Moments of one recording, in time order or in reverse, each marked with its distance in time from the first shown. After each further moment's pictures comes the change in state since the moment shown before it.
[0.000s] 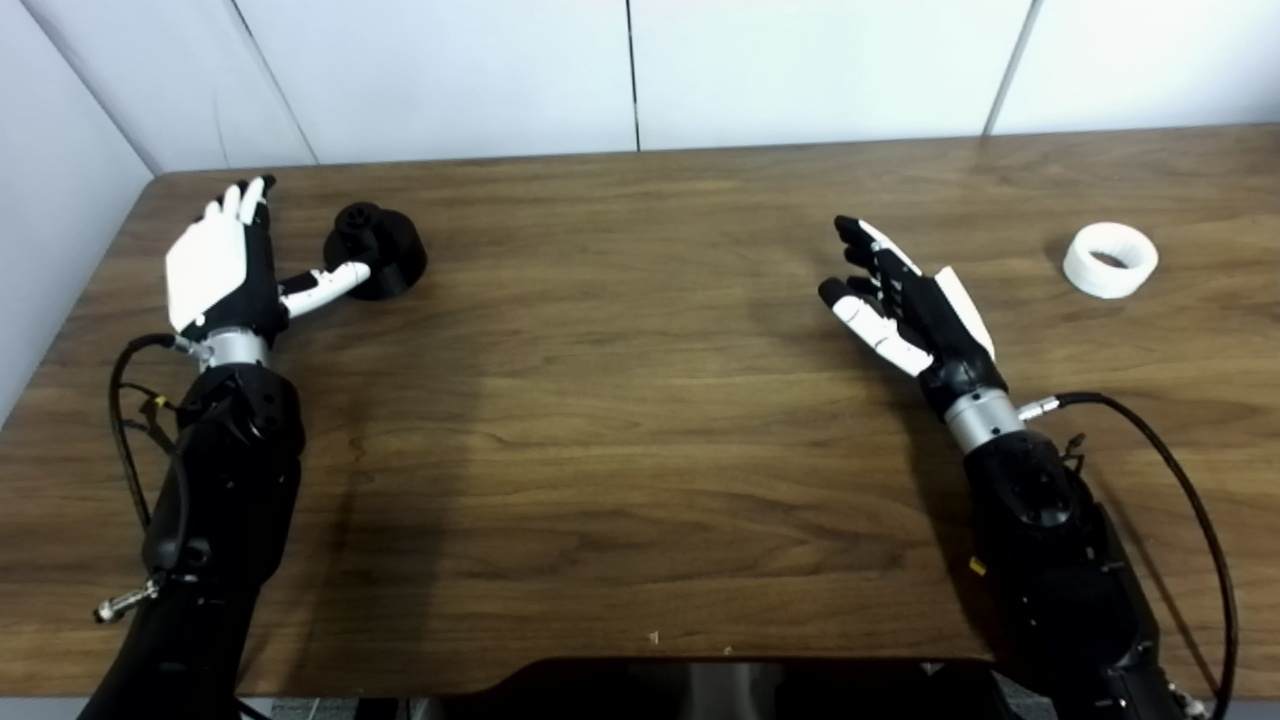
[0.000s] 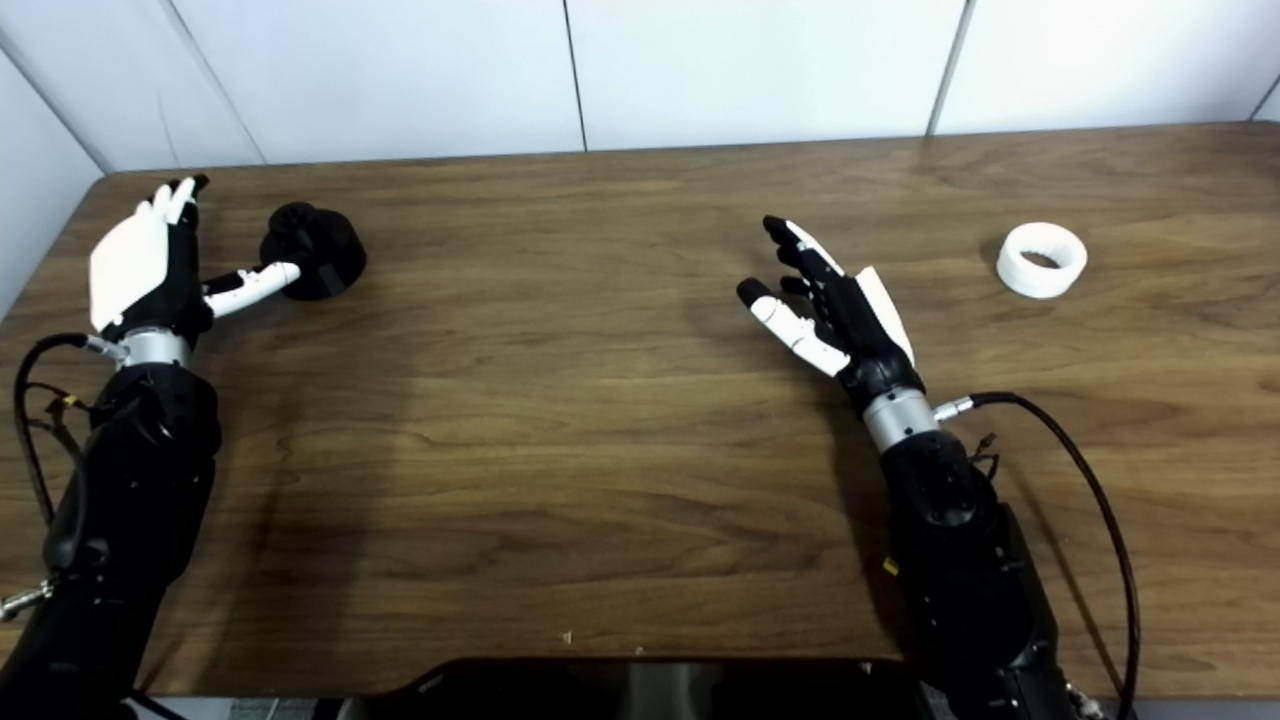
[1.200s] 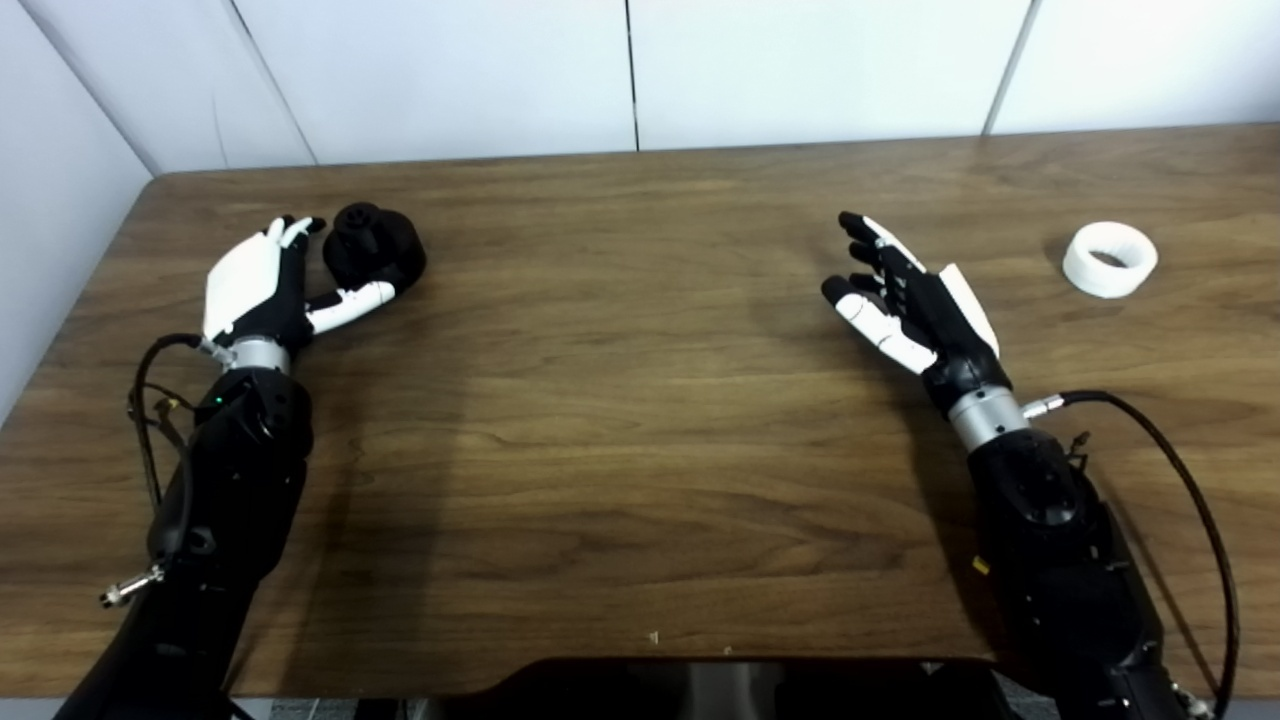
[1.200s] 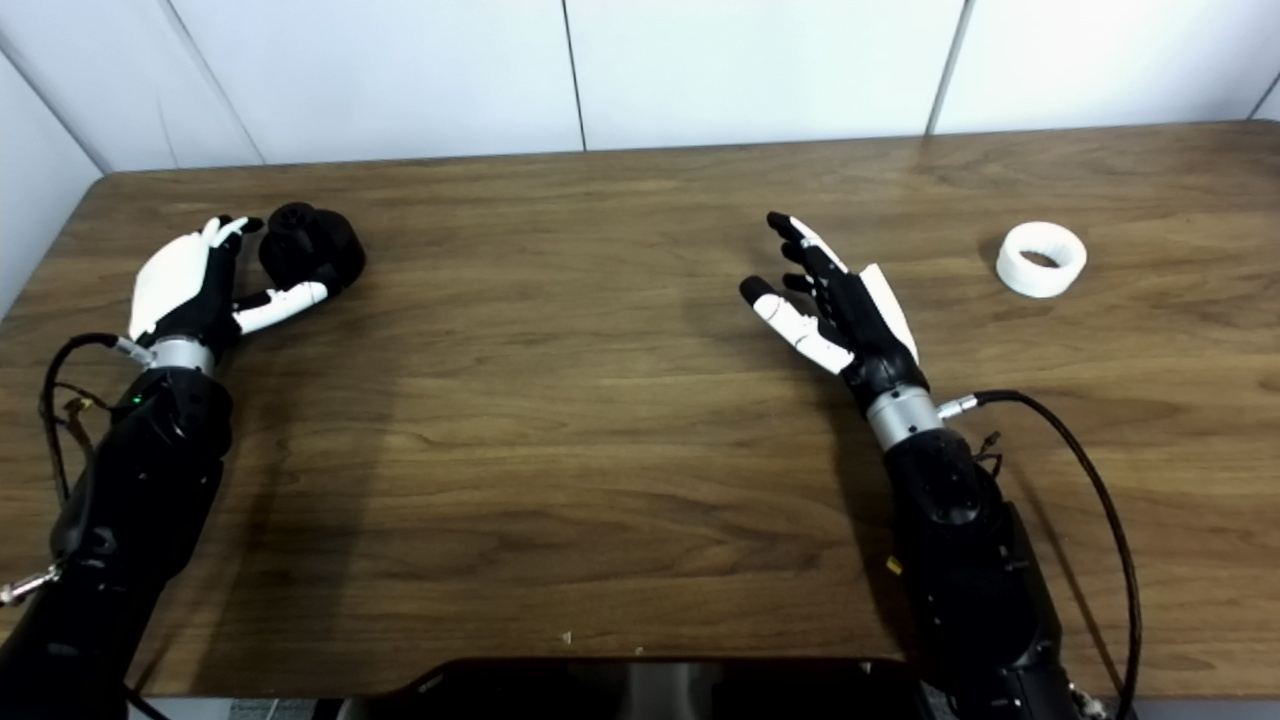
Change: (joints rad) left arm -0.031 0.024 -0.087 0.081 -0.057 -0.019 -0.044; right arm 0.000 -0.001 -0.007 -0.009 0.006 0.004 0.007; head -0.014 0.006
